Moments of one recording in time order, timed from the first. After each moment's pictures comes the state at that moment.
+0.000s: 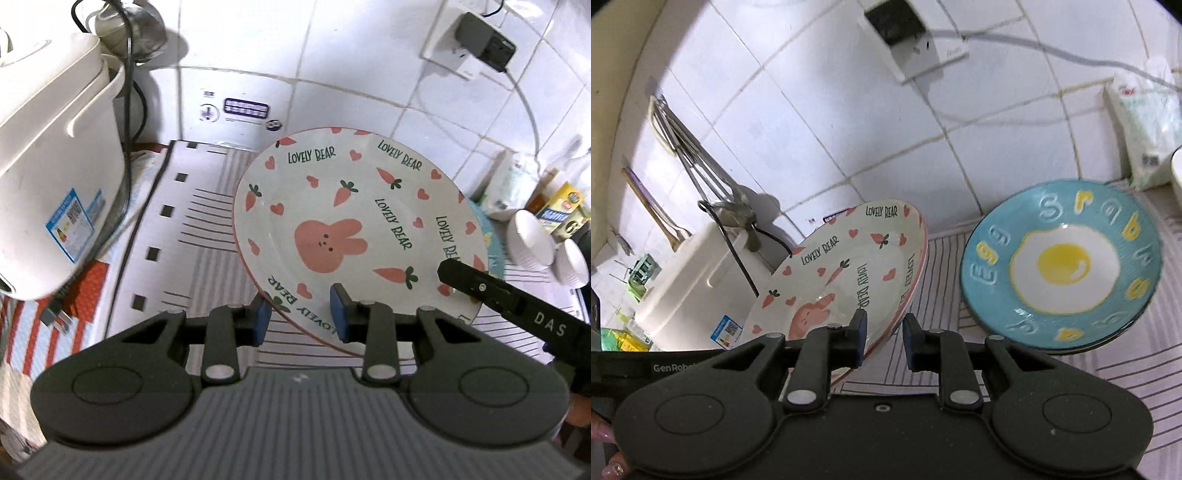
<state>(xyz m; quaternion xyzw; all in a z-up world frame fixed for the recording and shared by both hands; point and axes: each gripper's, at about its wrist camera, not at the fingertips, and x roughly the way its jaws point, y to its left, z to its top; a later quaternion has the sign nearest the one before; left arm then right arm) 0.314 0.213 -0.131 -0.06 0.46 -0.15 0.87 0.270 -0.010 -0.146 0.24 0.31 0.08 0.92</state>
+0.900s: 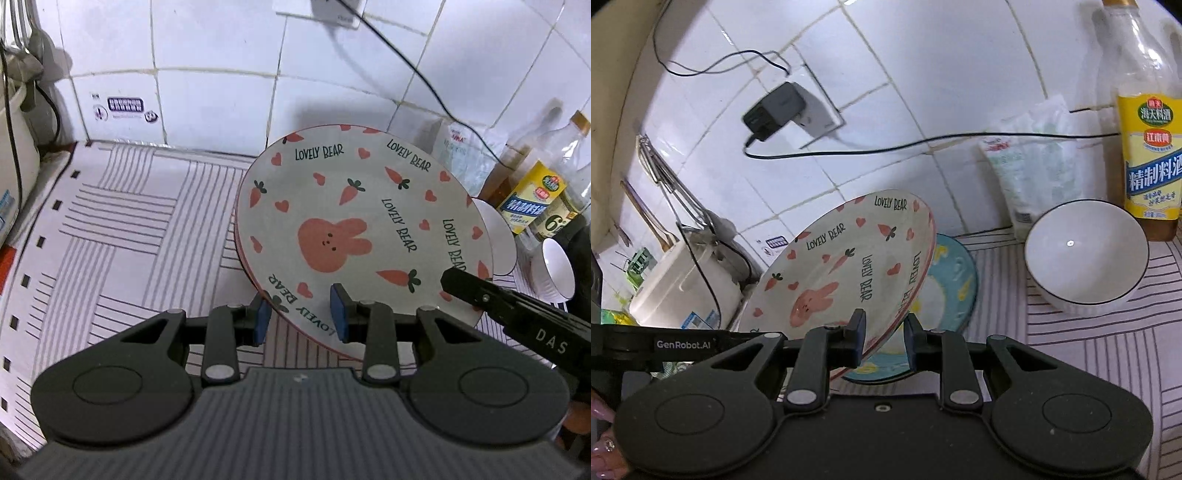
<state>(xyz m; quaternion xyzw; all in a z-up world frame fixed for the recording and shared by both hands) 0.309 0.021 -0.127 -0.05 0.48 -0.13 0.87 0.244 -0.187 -0.135 0.21 0.33 0.10 0.92</state>
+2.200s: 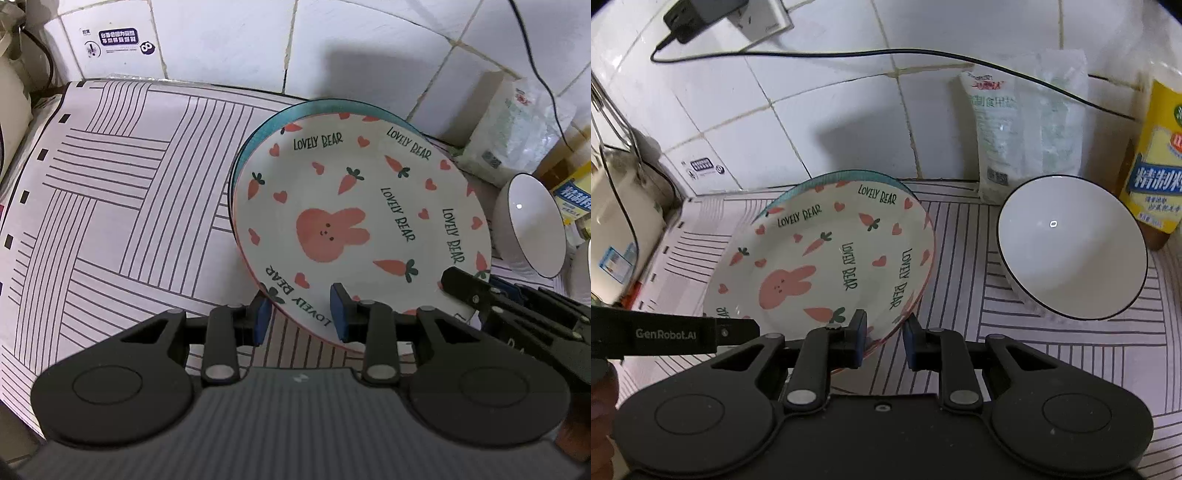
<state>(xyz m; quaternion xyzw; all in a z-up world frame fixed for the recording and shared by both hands) 0.348 0.001 -0.169 -0.05 0.57 -0.07 0.82 0.300 -0.168 -0.156 0.11 0.46 0.04 0.88</state>
